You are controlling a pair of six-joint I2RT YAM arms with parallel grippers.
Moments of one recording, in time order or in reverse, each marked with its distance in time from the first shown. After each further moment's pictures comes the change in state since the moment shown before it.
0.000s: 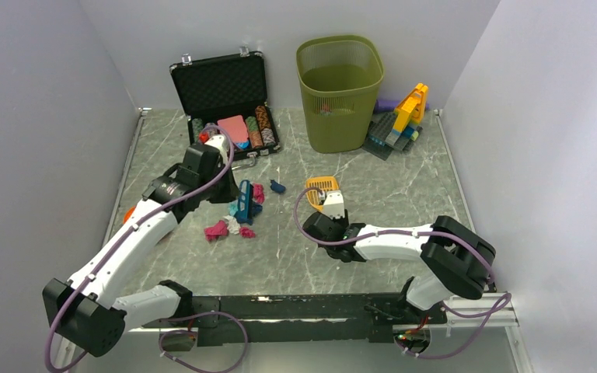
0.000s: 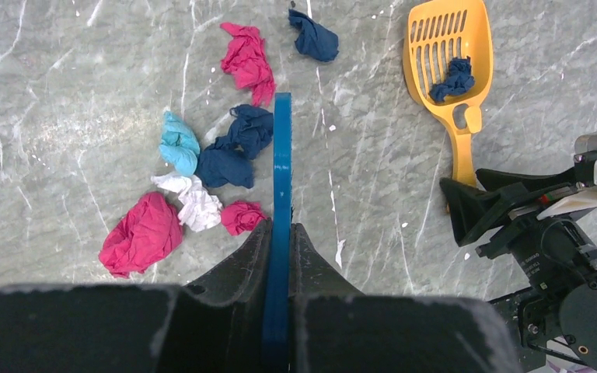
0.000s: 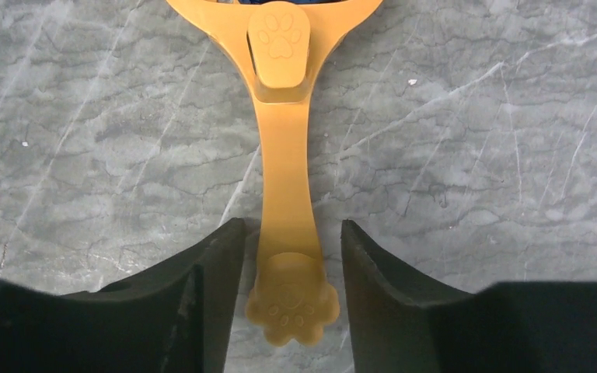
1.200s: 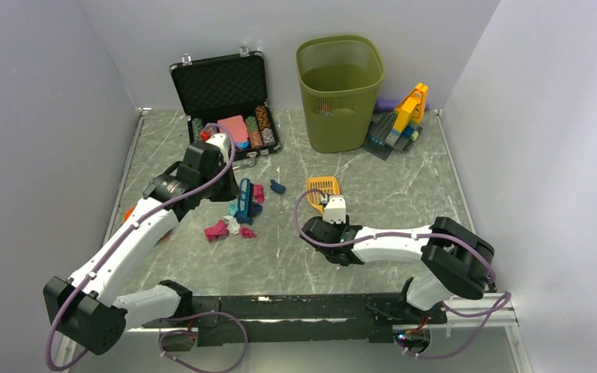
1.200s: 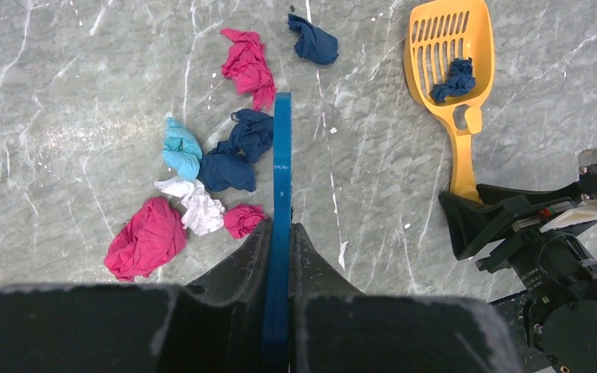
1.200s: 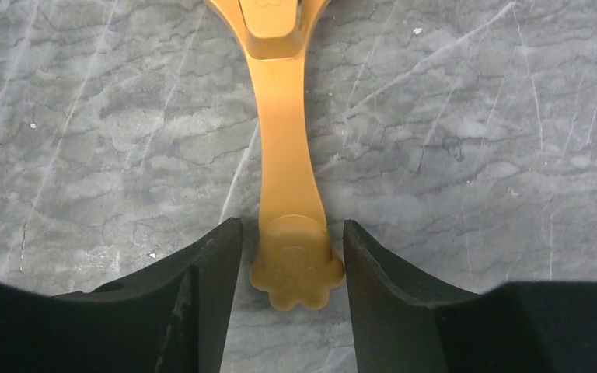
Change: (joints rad) left arm 0.000 0.020 0.021 0.001 0.000 0.021; right arm 0.050 0.003 0.019 -0.103 0.015 0.150
